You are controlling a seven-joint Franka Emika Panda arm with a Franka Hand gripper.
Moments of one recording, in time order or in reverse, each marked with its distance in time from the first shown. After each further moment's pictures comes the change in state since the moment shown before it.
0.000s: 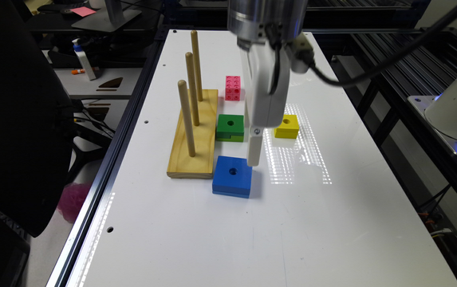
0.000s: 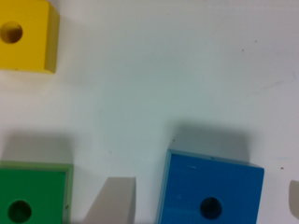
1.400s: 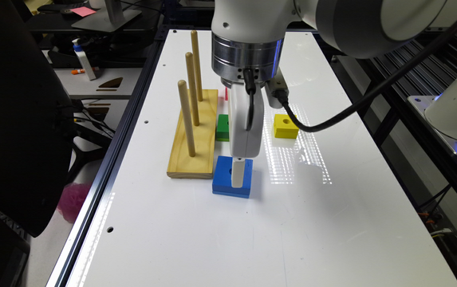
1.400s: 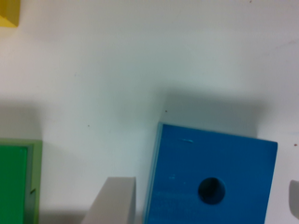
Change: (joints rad) arm 0.002 0.125 -0.001 0.061 -0.009 0.087 0.001
